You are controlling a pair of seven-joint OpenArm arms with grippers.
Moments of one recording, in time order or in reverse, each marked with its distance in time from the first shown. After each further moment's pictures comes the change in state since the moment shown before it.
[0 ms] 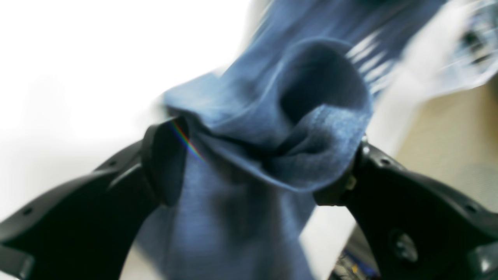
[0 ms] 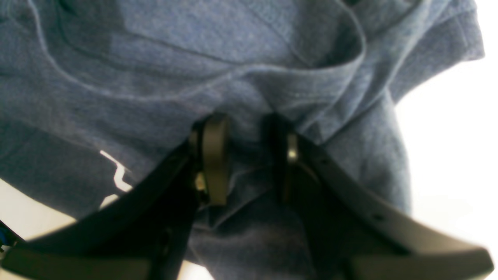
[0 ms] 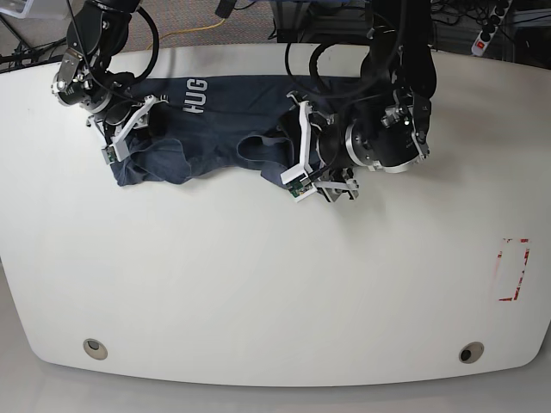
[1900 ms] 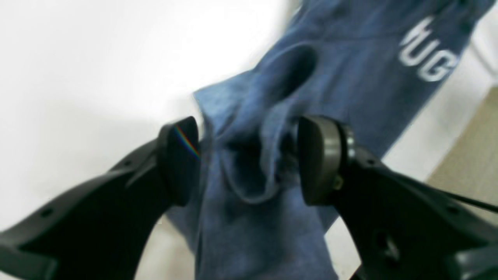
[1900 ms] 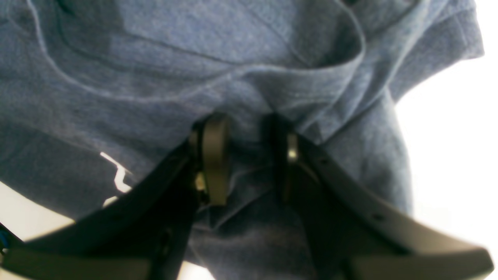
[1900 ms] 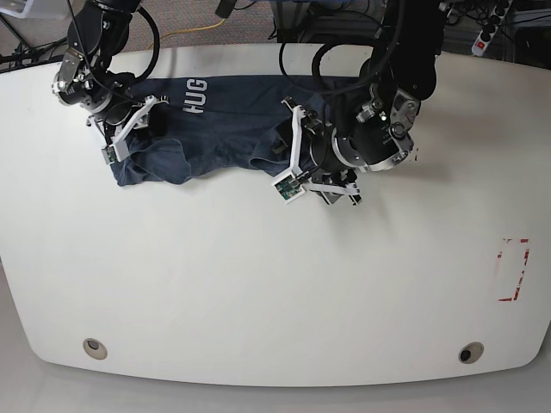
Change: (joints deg) left arm -3.0 -5.5 12.7 1.7 14.3 12.1 -4.1; right arm 0.0 -0.2 0.0 0.0 0.0 0.0 0.1
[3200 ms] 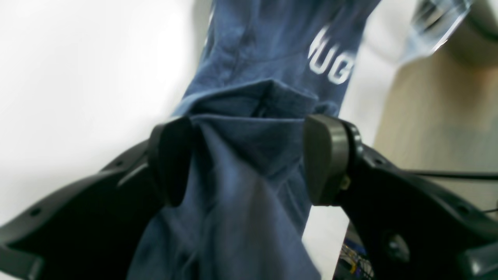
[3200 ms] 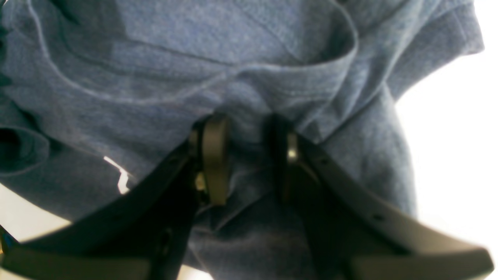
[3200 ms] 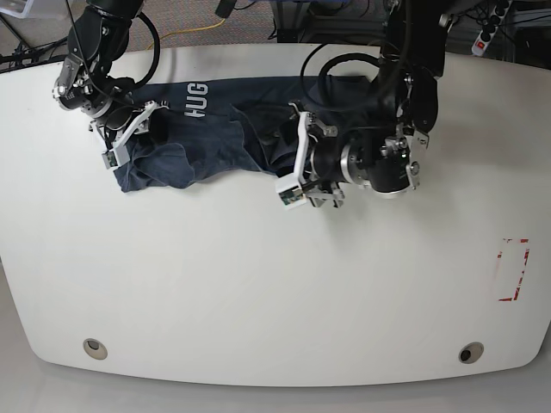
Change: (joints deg) left arm -4.3 -0.2 -8.1 -12.7 -24.0 -12.1 3.6; right arm 1.6 0.2 0.0 -2.7 0.5 0.2 0.9
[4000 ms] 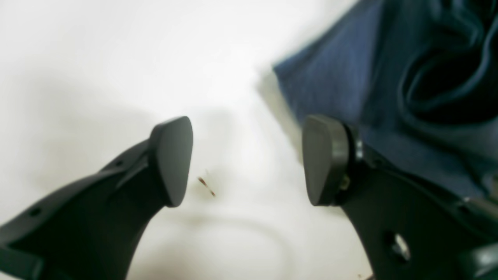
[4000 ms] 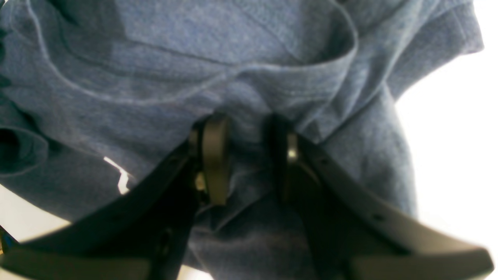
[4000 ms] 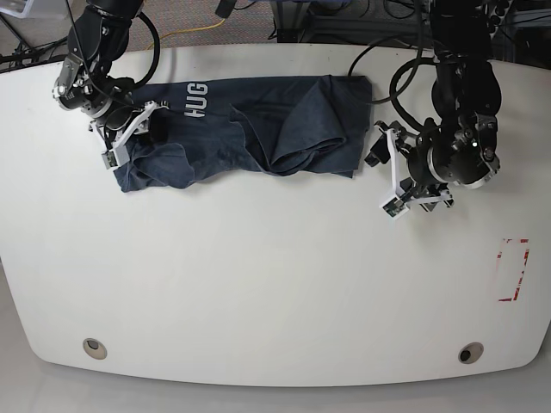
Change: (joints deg) left arm 4.6 -9.5 -15.9 4.5 13.2 0.0 0.1; right arm 0.0 0.0 0.0 0.0 0.1 0.0 0.0
